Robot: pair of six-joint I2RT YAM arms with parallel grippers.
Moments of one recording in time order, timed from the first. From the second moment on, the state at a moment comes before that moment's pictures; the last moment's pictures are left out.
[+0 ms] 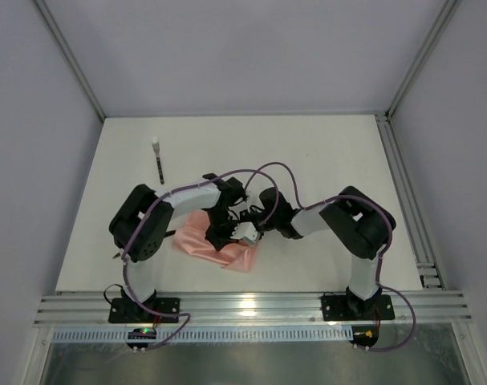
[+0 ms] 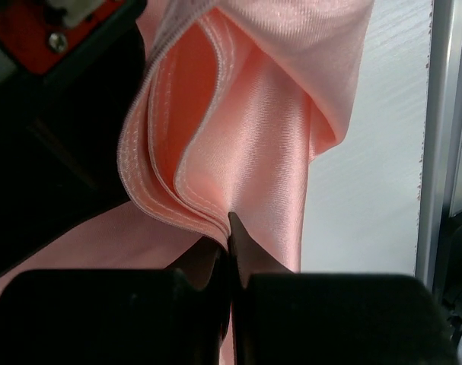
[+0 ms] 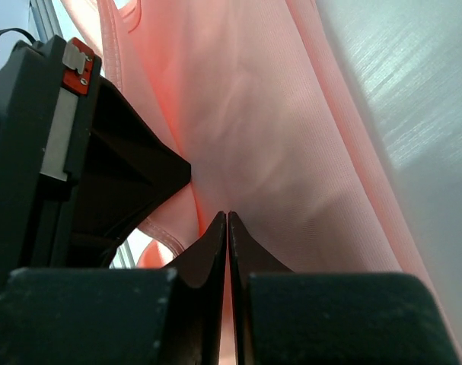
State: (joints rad) left arm -0.72 1.89 1.23 -1.06 0.43 1.18; right arm 0.73 1.89 0.74 0.50 -0.68 0.53
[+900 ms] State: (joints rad) left arm -0.70 1.91 1.24 -1.09 0.47 1.28; right arm 0.56 1.63 0.78 0.19 -0.41 0.52
